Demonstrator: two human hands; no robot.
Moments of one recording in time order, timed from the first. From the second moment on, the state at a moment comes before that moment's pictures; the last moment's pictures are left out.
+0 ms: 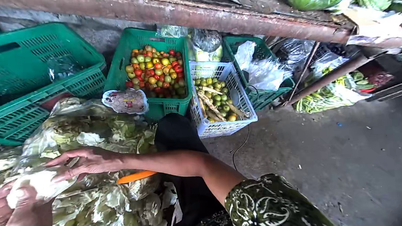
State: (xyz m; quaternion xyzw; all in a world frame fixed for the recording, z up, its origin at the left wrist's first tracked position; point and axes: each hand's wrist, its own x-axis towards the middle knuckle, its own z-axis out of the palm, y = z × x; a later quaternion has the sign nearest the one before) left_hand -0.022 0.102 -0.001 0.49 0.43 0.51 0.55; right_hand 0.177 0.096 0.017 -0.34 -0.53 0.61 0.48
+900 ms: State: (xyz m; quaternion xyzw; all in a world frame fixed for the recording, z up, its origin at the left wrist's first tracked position) left_hand 0.004 0.075 0.010 0.45 0.35 0.52 0.64; right_hand 0.173 0.071 0.012 -0.42 -0.51 0.52 0.54
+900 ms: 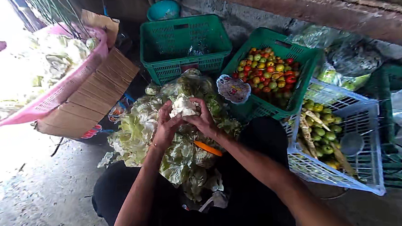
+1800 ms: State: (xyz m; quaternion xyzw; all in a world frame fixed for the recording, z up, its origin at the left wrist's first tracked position) left_hand 0.006 0.078 0.009 0.43 0.42 0.55 0.59; right_hand 0.186 0.099 -0.037 -0.54 -0.58 0.55 0.29
